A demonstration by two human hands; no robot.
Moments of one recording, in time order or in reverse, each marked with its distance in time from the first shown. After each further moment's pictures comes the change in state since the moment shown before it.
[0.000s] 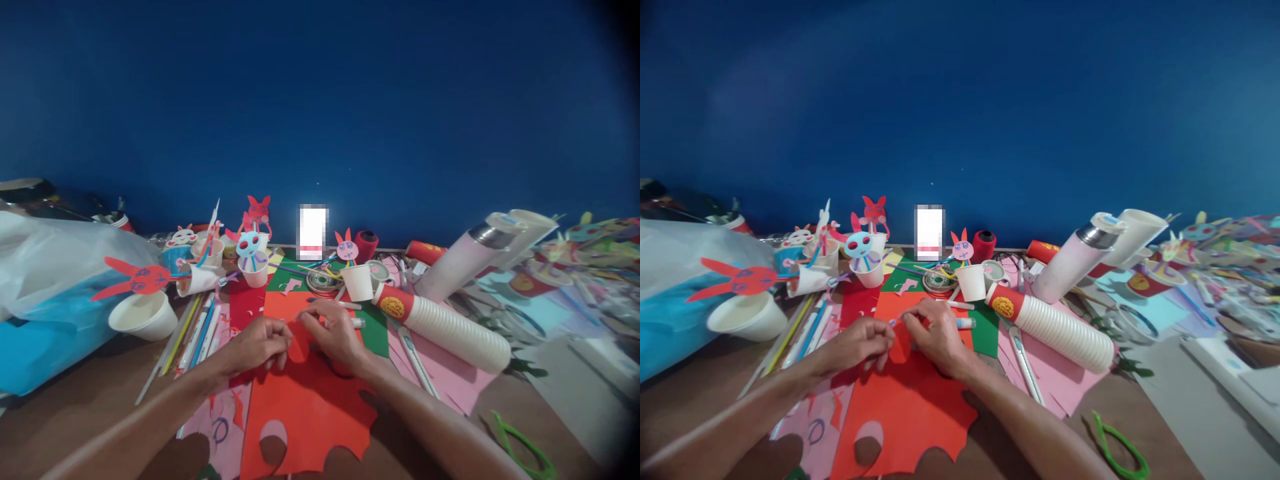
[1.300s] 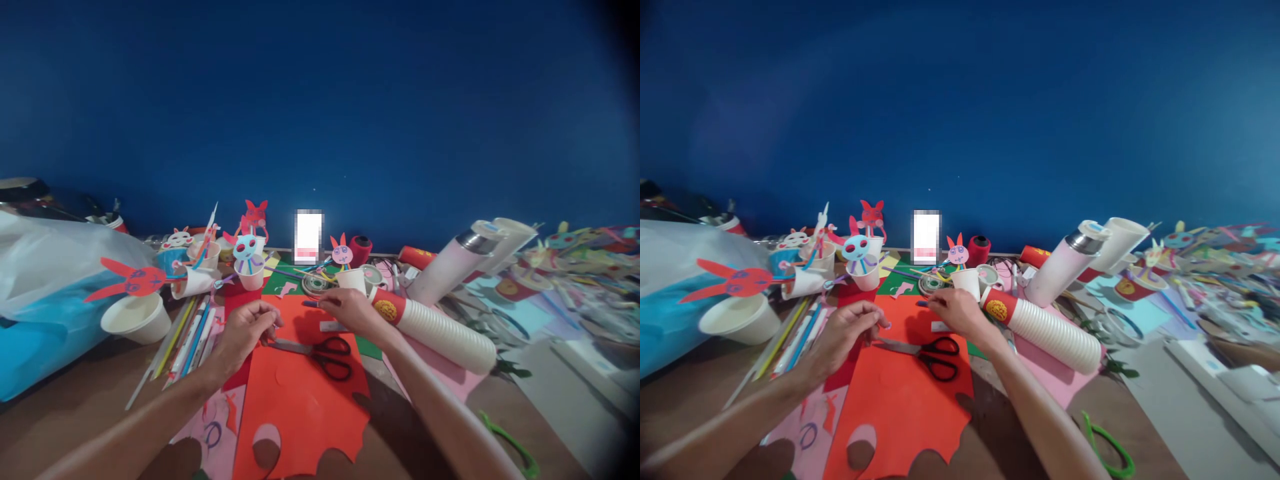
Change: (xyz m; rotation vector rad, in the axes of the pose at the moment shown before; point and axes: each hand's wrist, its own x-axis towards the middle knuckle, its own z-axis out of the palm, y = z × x) left_hand 0.001 0.013 0.002 -0.205 0.476 0.170; right_hand 0.025 0.014 -0.053 -0.264 -0.222 0.102
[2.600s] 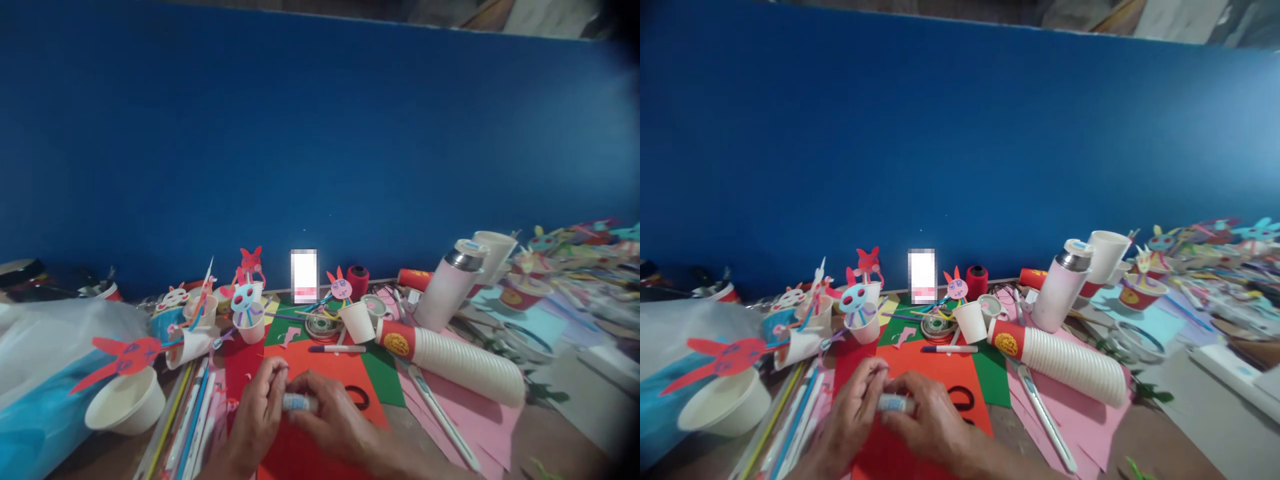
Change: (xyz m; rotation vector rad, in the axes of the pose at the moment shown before) left_hand 0.002 -0.027 0.000 0.428 0.043 0.288; right_hand -0.033 -0.043 0.066 0.341 -0.041 -0.008
